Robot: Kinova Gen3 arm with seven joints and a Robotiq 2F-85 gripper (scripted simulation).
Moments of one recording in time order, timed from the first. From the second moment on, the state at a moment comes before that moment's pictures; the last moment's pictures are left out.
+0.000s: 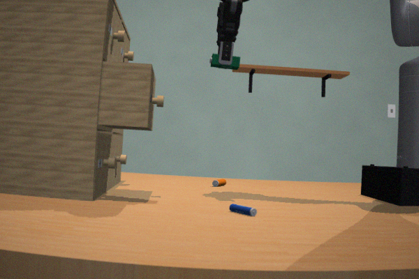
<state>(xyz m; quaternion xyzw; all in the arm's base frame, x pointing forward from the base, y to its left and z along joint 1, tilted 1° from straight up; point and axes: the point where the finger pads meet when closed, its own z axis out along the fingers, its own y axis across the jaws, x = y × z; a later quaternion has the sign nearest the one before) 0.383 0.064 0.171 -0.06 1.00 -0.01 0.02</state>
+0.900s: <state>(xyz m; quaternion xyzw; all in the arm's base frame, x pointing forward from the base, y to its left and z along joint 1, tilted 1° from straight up) 0.384 0.061 0.170 -0.06 0.99 -0.01 0.10</state>
